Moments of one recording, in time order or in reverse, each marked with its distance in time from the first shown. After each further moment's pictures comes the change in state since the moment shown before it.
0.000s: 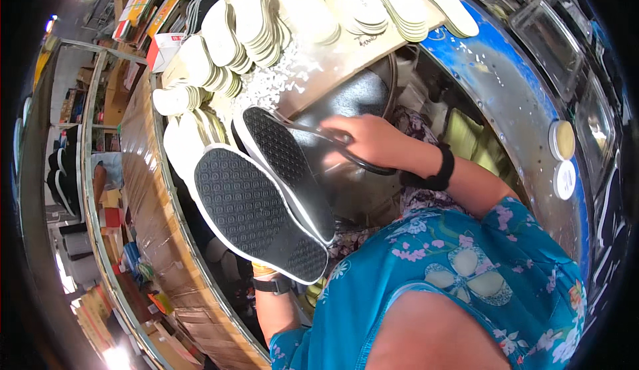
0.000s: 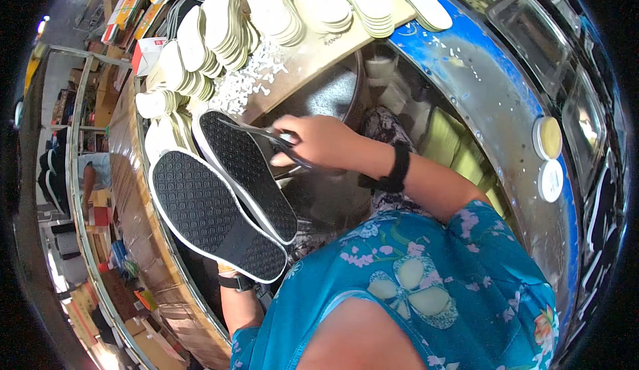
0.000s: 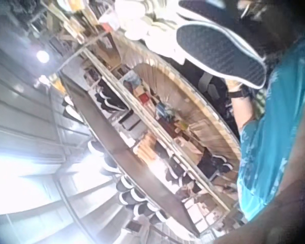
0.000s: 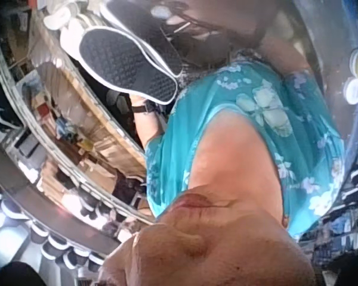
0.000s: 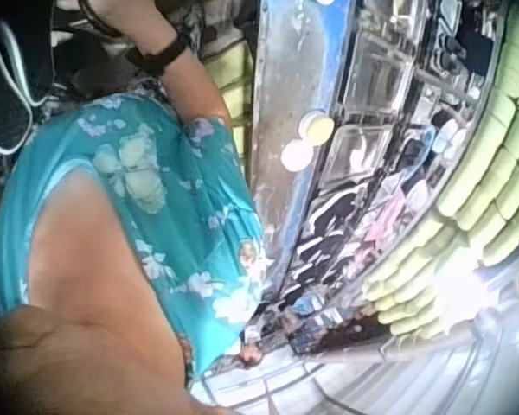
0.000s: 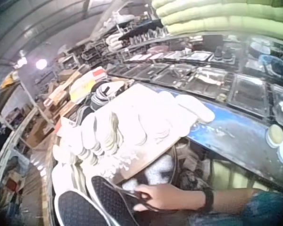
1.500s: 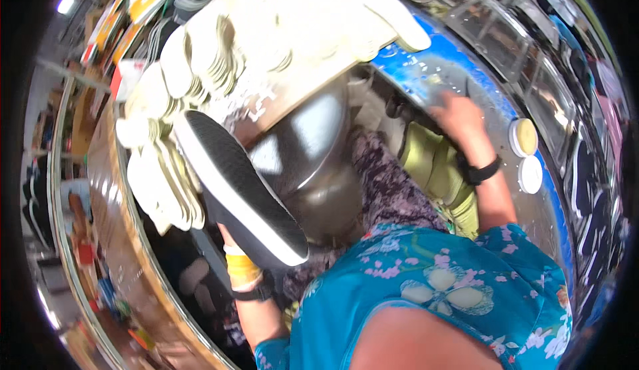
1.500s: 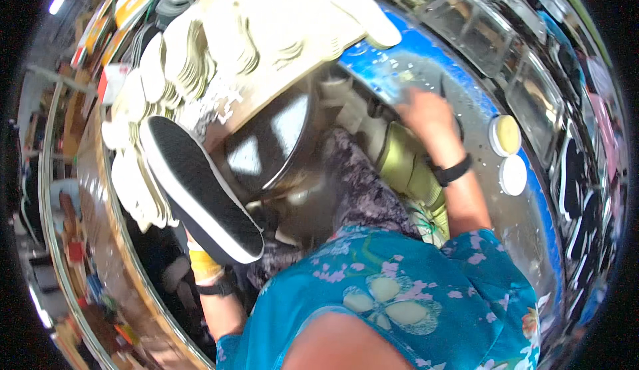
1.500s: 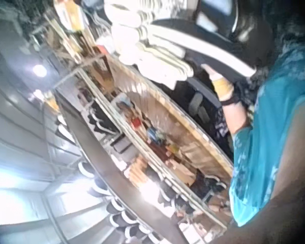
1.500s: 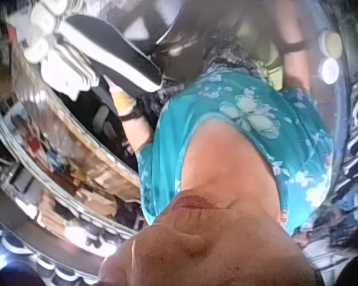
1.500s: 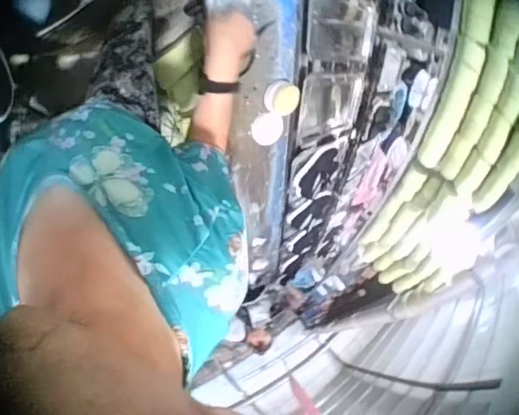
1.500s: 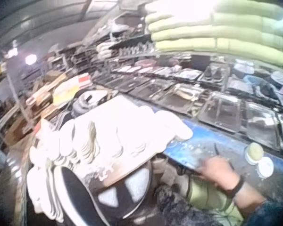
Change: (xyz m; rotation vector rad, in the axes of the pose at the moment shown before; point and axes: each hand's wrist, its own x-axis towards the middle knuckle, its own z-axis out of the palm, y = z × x) left_hand 0.034 0.013 0.028 -0.158 0.216 0.294; right_hand -0.117 0.073 -0.137 -0.896 0.449 0.806
